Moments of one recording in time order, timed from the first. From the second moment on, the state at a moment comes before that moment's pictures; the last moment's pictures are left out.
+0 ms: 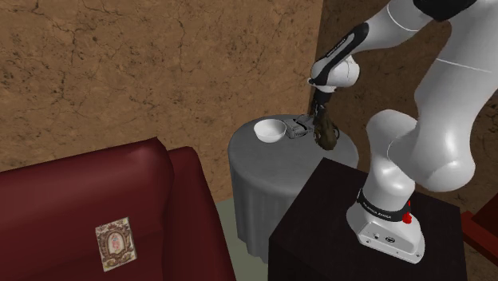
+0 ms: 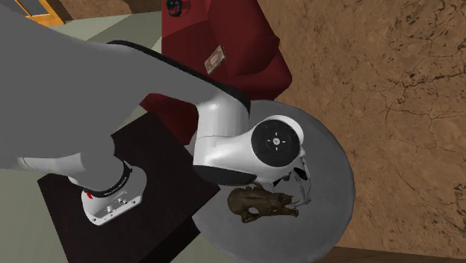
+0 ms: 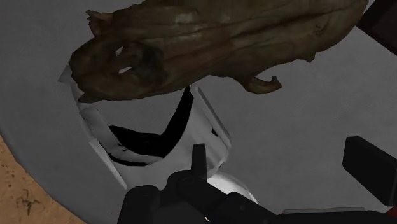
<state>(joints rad) 0.75 -0.19 -1.56 -2.49 -0.02 2.55 -1.39</state>
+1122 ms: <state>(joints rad) 1.50 -0.57 -2.37 -2.23 -0.43 2.77 -1.30</state>
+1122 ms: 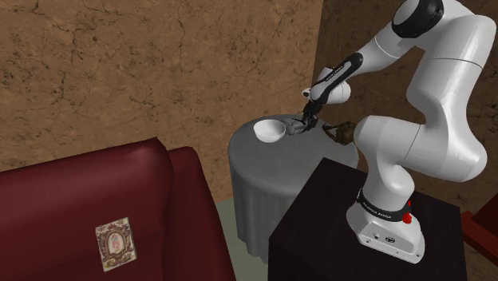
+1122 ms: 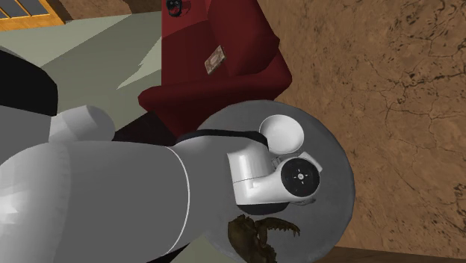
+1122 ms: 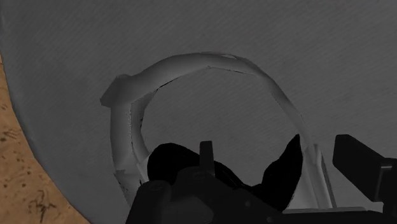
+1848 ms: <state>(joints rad) 1.49 -0.56 -2.37 -2.25 -0.41 2.71 -1.32</state>
